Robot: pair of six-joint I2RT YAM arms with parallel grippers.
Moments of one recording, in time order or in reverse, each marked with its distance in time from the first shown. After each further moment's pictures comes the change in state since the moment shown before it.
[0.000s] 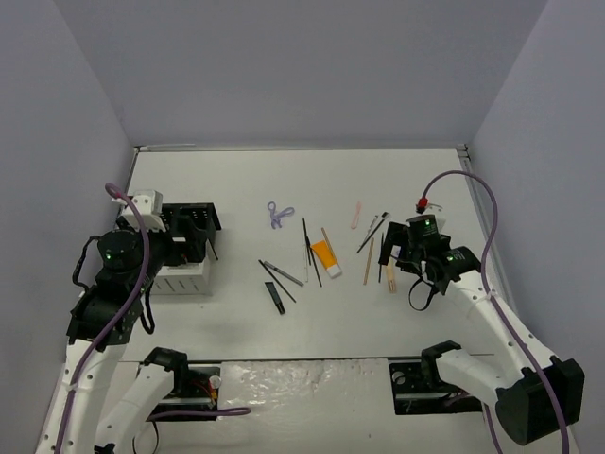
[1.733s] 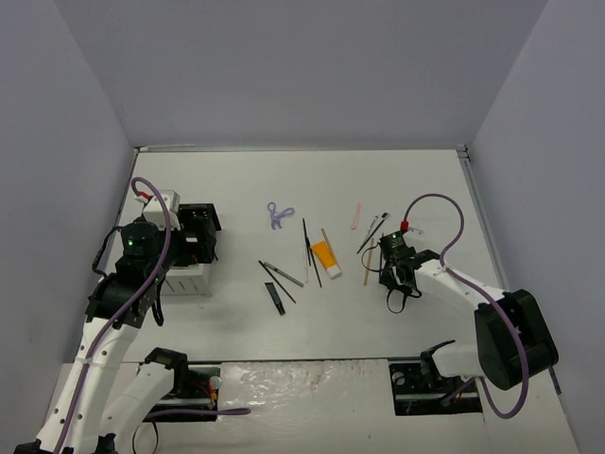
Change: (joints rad) left arm -0.003 0.067 -0.079 0.029 0.001 0.000; right arm 0.073 0.311 -0.186 0.235 0.095 0.199
